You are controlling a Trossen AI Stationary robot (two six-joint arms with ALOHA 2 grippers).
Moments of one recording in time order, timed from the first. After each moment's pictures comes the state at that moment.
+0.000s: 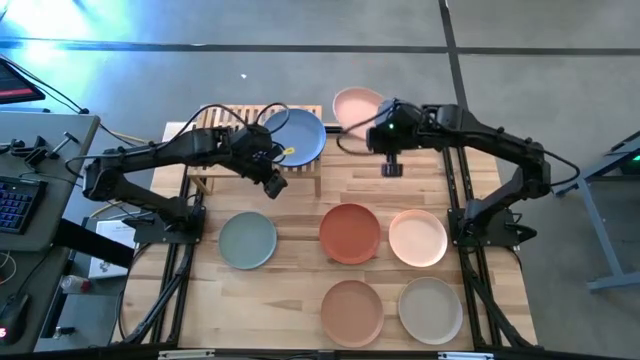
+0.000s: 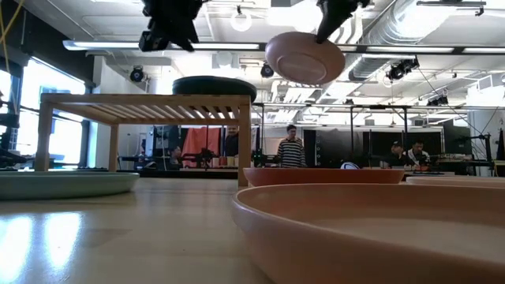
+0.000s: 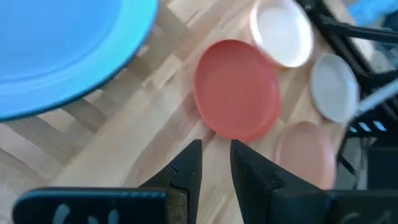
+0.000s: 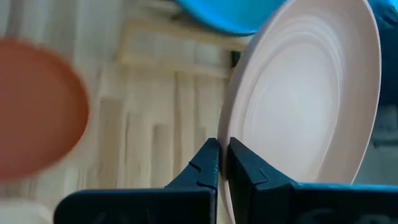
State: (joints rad) left arm 0.25 1.30 1.29 -0.89 0.13 -0.58; right arm -0.26 1.49 1.72 -1.19 0.26 -0.50
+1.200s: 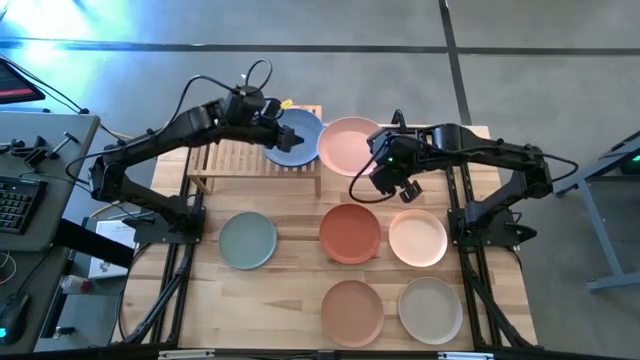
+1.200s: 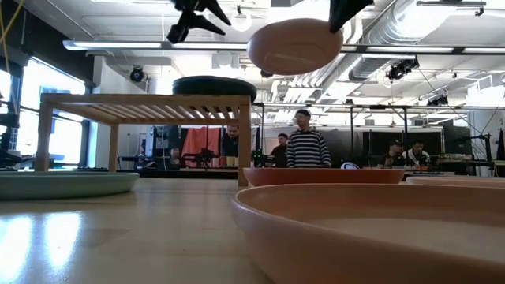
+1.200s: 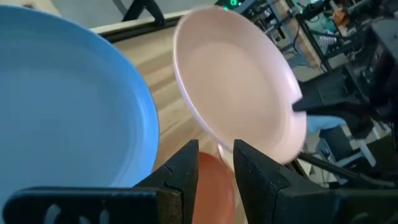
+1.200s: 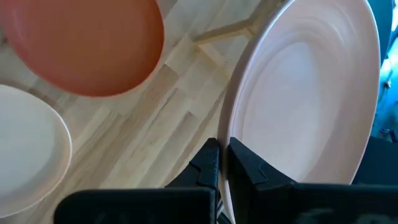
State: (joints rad) left arm 0.42 1.34 1.41 -0.64 0.15 -0.71; right arm -0.07 1.49 1.72 -1.31 0.24 -0.84
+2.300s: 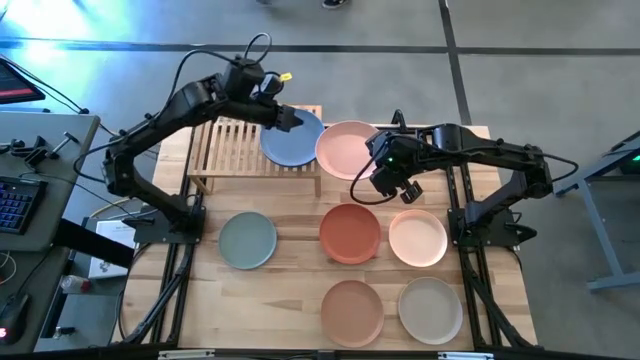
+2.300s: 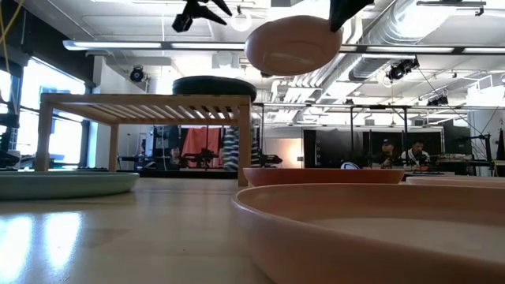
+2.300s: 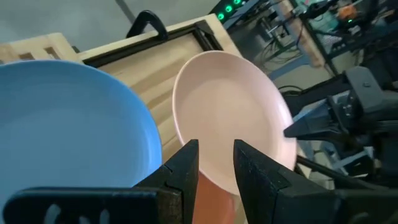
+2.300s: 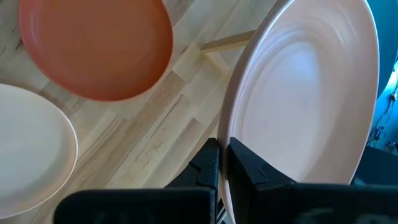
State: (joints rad) left arm 0.51 1.48 1.72 -0.87 0.22 -0.63; right arm -0.07 1.49 1.72 -1.31 0.20 -0.86
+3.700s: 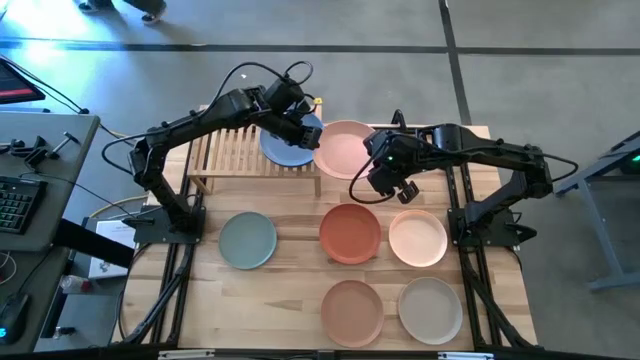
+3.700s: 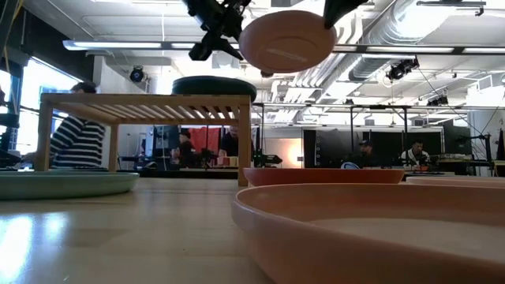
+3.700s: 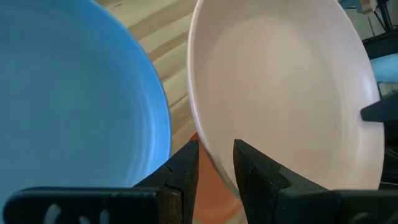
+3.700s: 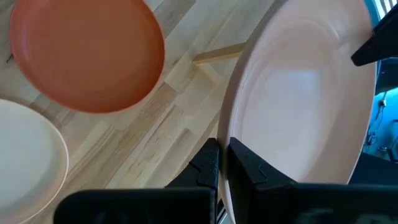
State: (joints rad) left arm 0.46 1.68 1.74 -0.91 0.27 -0.64; right arm -0.07 1.49 1.72 -1.26 0.19 -0.87
